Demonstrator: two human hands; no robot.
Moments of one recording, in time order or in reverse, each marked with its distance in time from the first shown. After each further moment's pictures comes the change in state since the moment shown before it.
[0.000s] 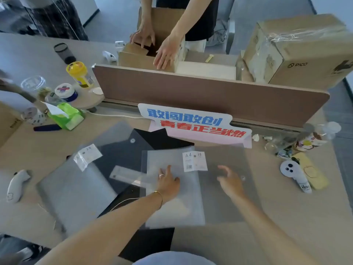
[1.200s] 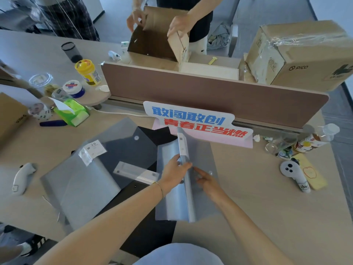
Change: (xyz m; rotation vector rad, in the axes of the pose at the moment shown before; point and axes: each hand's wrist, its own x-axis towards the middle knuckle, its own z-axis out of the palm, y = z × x) left_hand -0.035 0.056 -0.024 -0.436 0.018 0.041; right_hand -0.061 -0.052 0.038 0.171 -0.397 -0.031
